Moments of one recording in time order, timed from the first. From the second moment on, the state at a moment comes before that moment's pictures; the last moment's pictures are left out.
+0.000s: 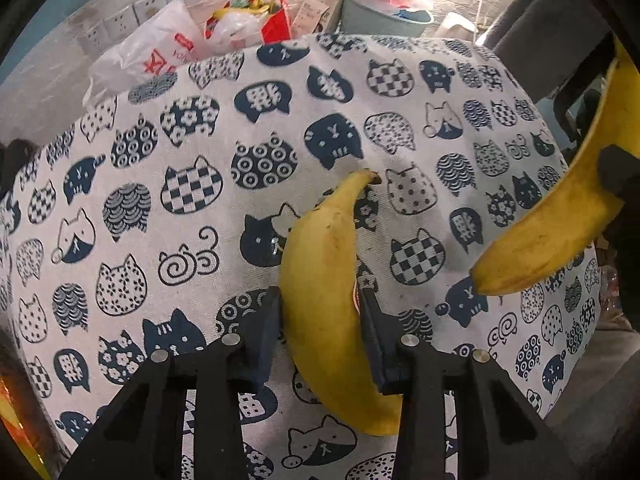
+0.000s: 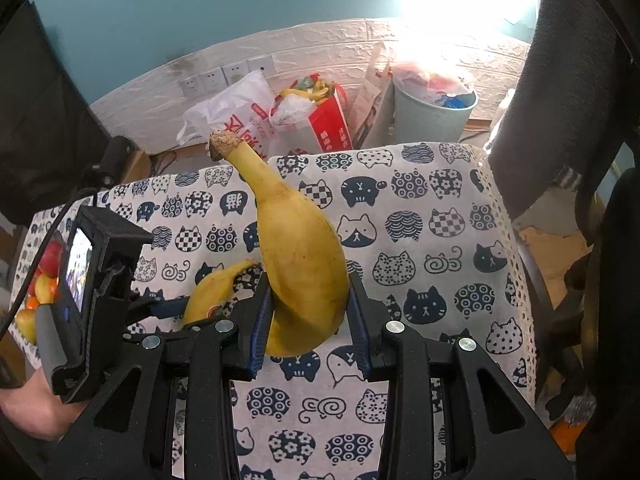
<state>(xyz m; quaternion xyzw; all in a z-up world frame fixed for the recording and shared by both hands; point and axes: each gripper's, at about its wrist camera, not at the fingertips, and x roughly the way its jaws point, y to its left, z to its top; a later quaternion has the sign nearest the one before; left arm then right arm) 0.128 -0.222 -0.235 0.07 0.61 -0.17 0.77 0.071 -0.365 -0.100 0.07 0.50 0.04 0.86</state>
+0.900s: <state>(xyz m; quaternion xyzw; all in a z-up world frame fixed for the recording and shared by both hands) 0.097 -0.172 -0.137 0.07 0.52 -0.17 0.84 0.065 -0.338 -0.068 0.05 0.47 0.08 0.88</state>
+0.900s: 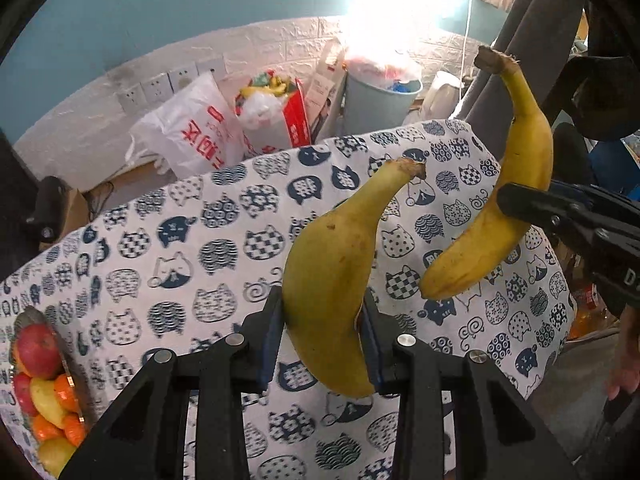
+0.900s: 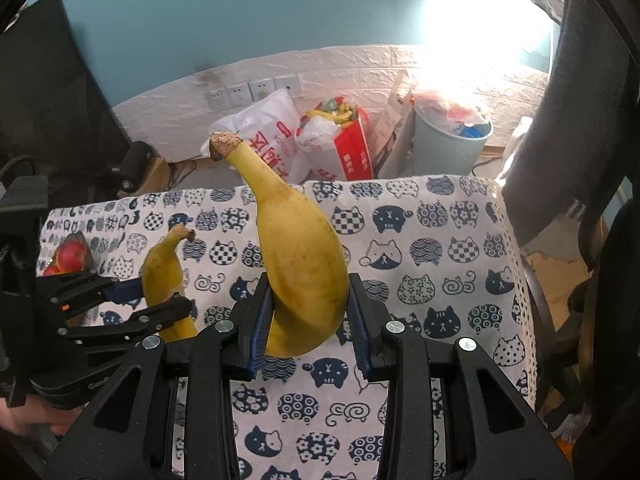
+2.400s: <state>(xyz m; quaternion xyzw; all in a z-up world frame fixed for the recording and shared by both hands) 0.028 0.092 -0.073 -0.06 0.47 0.00 0.88 0.075 -0.087 -0.024 -0.04 0.45 0.29 0.85</state>
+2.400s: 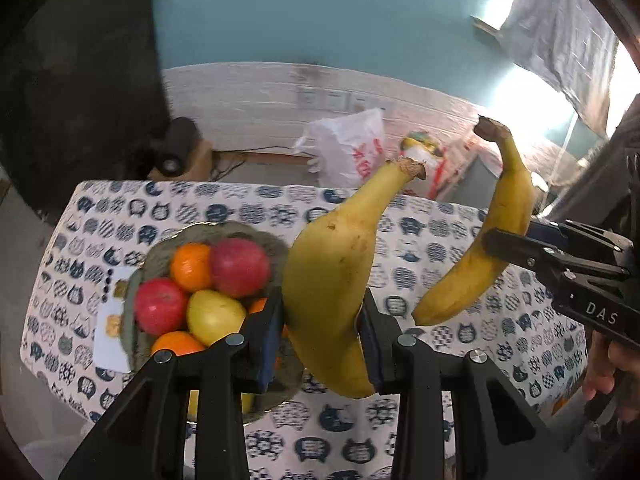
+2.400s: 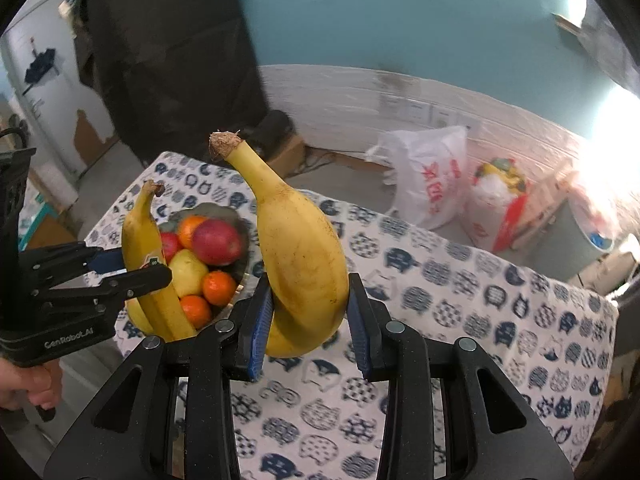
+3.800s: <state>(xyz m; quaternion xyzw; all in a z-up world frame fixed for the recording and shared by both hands) 0.033 0.233 -0.139 -0.25 0.51 0.09 0.82 0.119 0.095 -0.100 -0.11 0.52 0.40 0.74</state>
